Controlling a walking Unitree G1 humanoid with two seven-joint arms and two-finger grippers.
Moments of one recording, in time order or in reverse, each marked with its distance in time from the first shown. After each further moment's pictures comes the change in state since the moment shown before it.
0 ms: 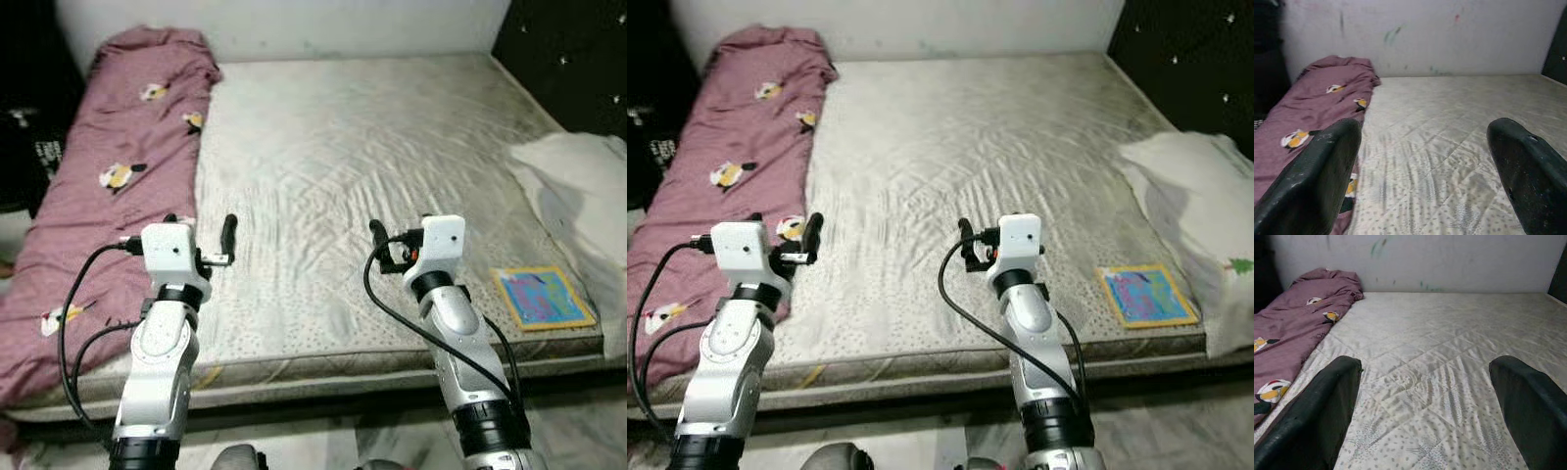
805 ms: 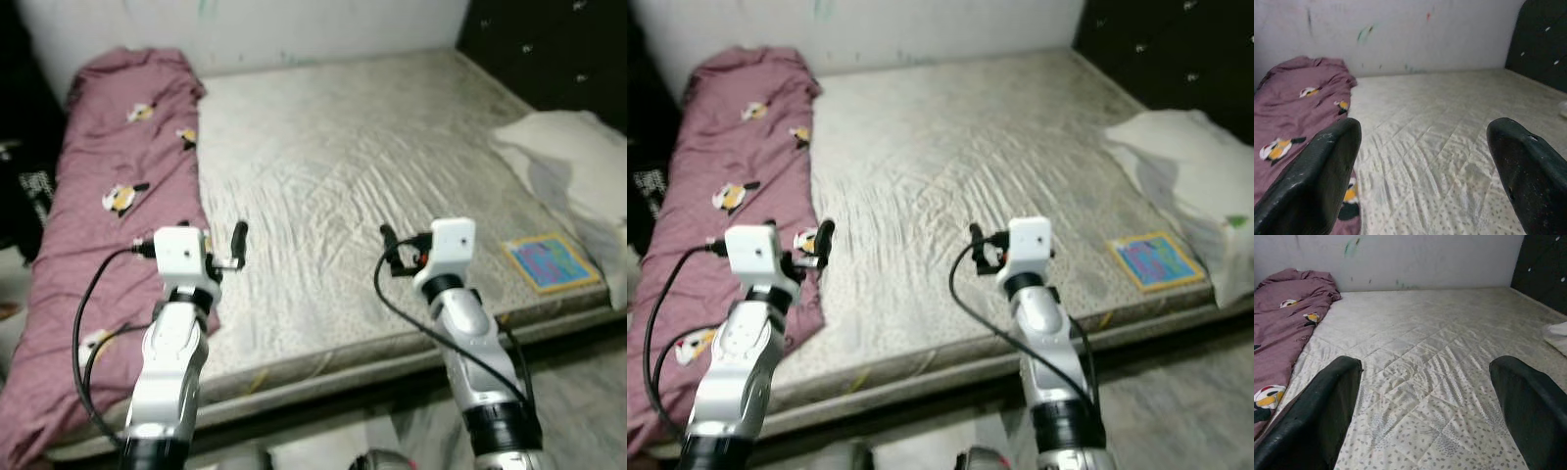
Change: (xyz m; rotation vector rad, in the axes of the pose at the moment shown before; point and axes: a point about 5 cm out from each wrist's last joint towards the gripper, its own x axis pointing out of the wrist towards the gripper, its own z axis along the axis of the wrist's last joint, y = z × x) left arm 0.003 -0.011 -0.001 -0.022 0.012 -0.030; right arm -0.002 -0.008 -0.004 -0.012 0.023 -0.009
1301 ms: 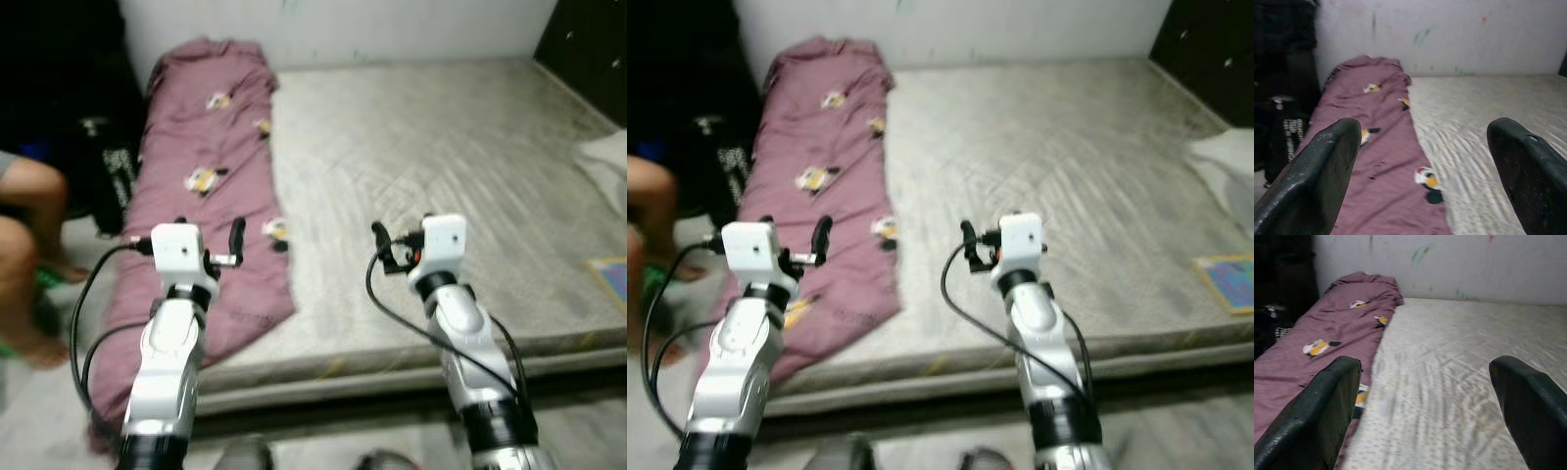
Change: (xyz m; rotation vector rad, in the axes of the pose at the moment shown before) left arm 0.001 0.003 0.000 0.002 -0.003 0.012; right arm 0.003 0.006 0.003 -0.030 -0.026 0.040
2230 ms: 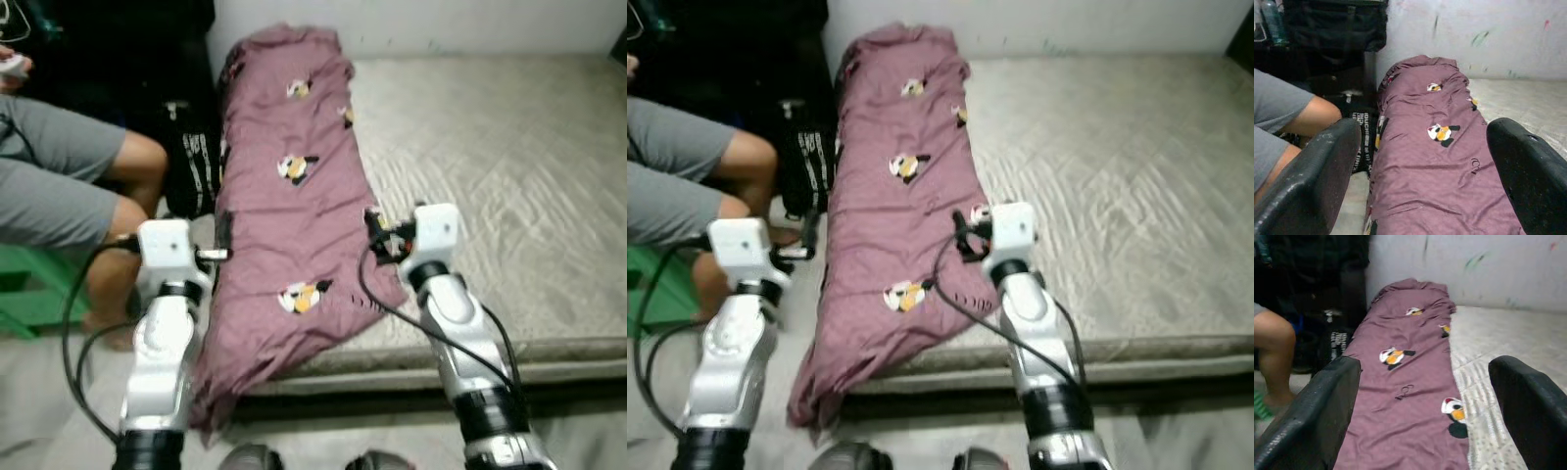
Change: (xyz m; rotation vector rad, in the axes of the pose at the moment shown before) left arm 0.001 0.009 0.001 0.009 -0.006 0.070; right arm 0.009 0.004 0.007 0.005 -0.032 0.010
